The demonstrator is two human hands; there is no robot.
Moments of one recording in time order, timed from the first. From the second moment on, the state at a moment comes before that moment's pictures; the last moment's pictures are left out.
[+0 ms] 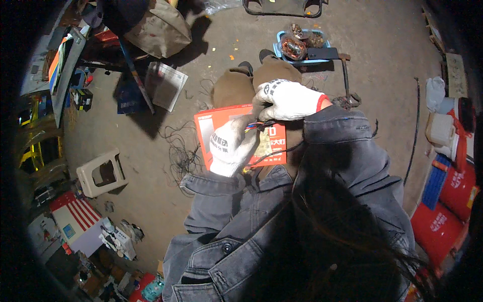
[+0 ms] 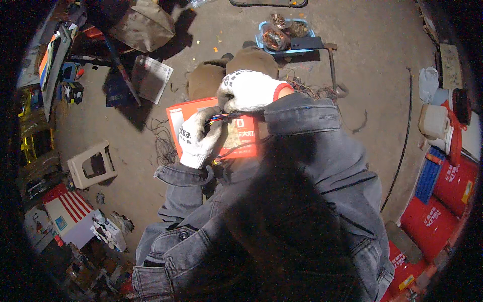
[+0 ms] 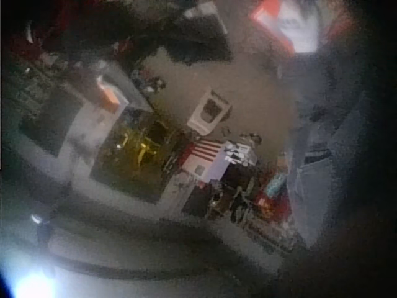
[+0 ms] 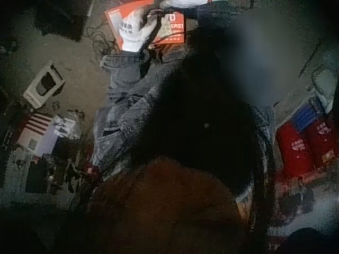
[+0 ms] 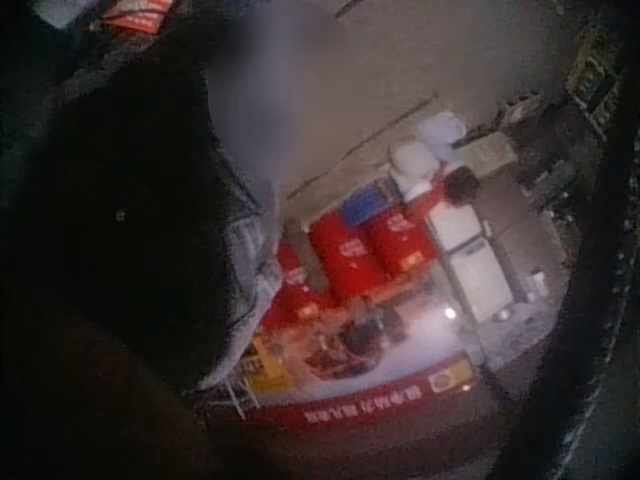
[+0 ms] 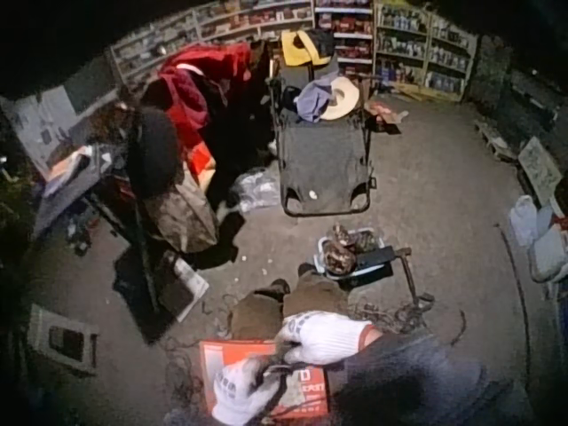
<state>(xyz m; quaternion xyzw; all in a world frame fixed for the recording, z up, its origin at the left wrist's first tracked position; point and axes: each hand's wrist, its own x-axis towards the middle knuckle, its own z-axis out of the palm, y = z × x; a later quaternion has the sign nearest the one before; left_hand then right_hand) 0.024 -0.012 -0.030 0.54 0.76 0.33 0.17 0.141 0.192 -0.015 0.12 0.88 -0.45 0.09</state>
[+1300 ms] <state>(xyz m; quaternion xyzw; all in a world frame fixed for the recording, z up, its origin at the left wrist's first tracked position) 0.012 0.004 0.004 0.07 0.57 0.49 0.66 0.199 0.081 -0.038 0.41 0.30 -0.84 -0.17</state>
